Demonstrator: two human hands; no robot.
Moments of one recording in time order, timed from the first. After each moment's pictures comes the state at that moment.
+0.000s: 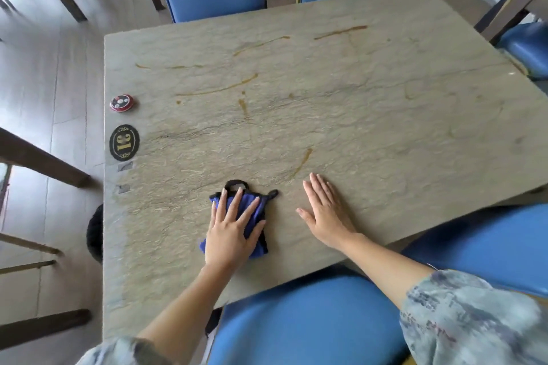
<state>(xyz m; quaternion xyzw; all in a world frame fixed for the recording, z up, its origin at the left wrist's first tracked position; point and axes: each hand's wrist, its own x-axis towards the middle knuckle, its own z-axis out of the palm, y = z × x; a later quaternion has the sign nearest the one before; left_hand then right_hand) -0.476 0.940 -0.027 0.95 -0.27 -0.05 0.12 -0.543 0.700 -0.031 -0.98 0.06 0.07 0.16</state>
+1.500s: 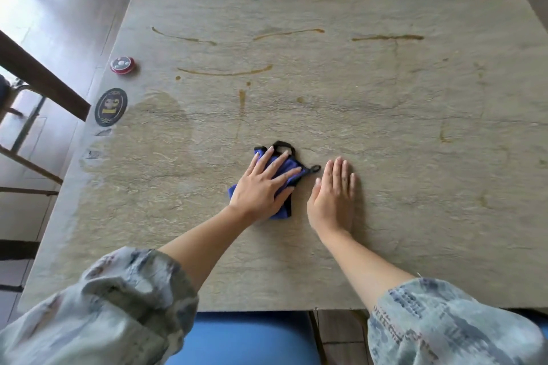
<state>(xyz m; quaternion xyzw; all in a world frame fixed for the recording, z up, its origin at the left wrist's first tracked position) -0.405 0.770 -0.039 0.94 -0.33 0.00 0.10 -0.462 0.604 -0.056 -0.97 0.18 -0.10 0.10</state>
